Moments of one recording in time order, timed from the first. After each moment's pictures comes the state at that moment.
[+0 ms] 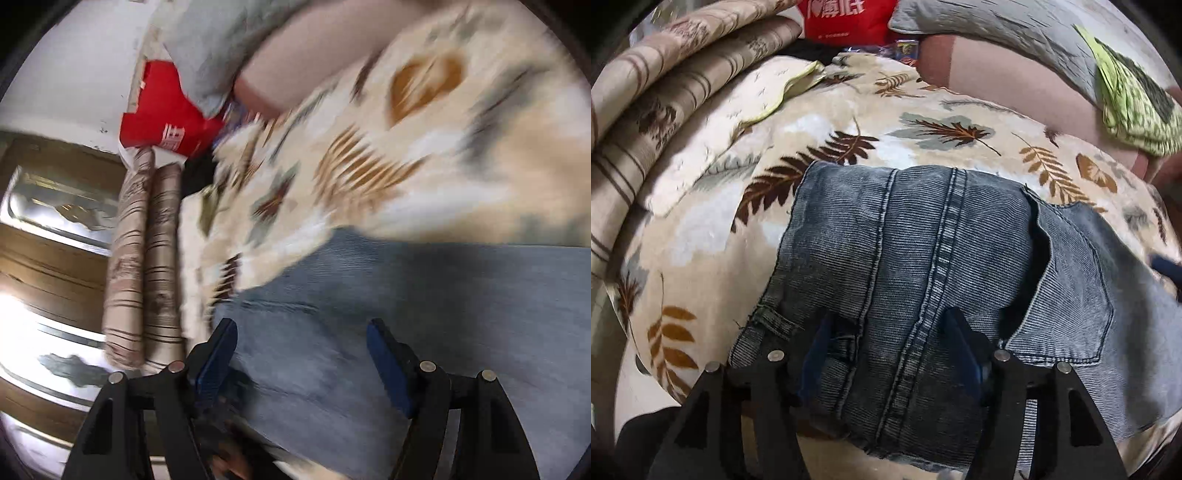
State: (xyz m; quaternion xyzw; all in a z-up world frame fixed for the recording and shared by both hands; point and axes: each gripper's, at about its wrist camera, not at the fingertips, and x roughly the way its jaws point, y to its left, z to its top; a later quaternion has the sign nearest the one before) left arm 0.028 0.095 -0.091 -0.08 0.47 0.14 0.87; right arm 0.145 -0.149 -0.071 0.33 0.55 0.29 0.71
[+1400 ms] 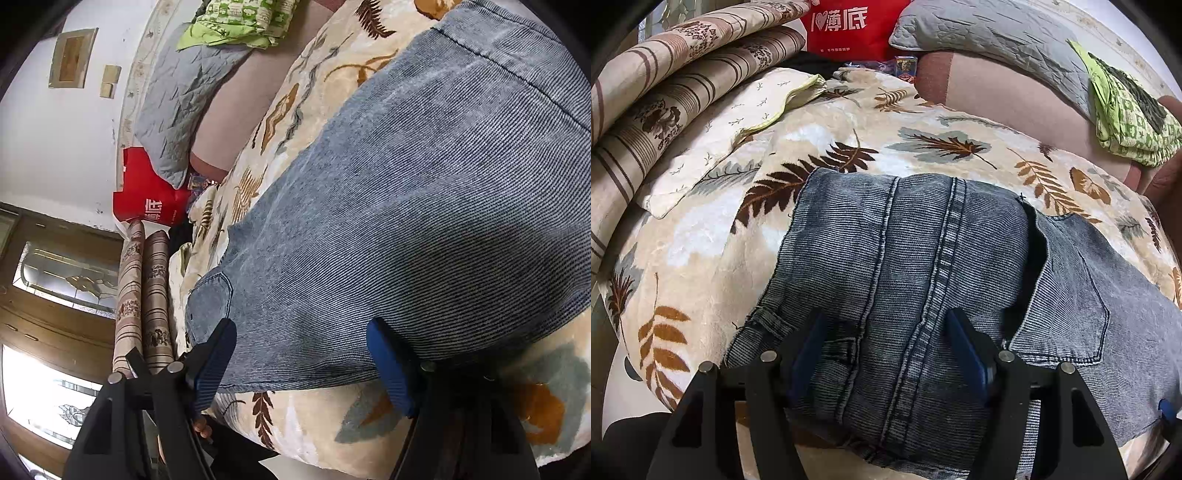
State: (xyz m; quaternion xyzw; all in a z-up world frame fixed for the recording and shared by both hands) left arm 0.027 0.098 -0.093 -0.09 0.44 0.14 0.88; right arm -0.013 -0.315 -0.137 0.44 0.46 0.18 0.75
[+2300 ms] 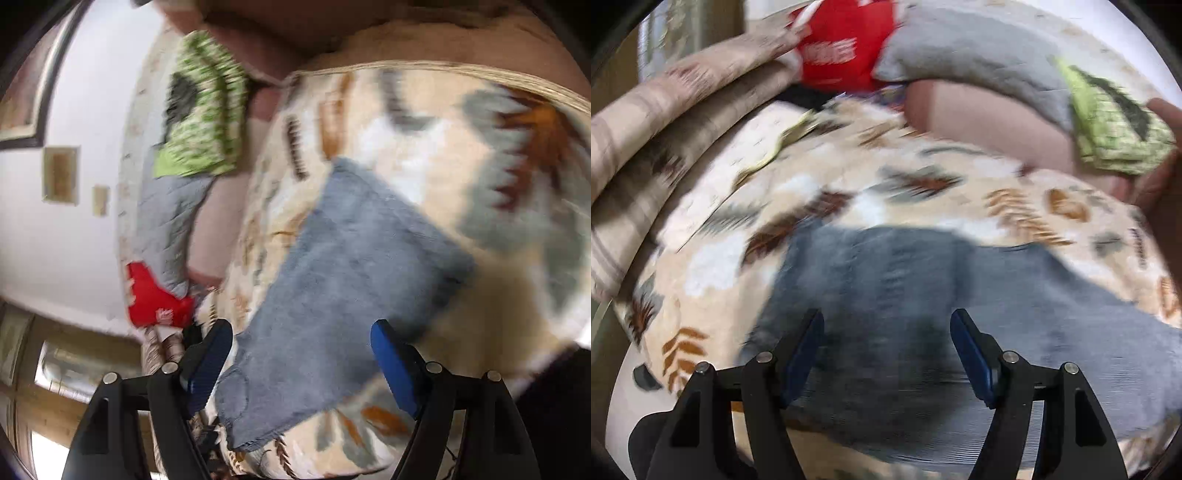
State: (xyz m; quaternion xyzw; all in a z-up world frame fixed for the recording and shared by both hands) left arm 0.028 0.052 -0.034 -0.08 0.40 0.12 0.90; right arm -0.079 -0.468 -0.099 0.55 0.37 0.04 0.75
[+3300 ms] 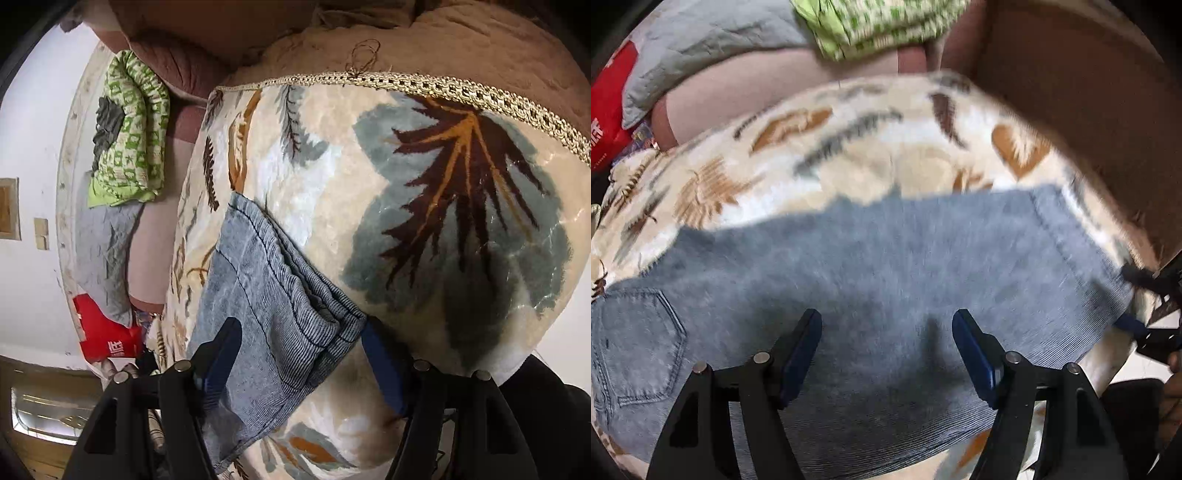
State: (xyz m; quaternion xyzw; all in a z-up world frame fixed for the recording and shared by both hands) left arm 0.070 -0.224 -0.062 0.07 0.49 -0.15 0.86; right arm -0.066 -0.503 -0.123 0.54 0.42 -0.06 0.73
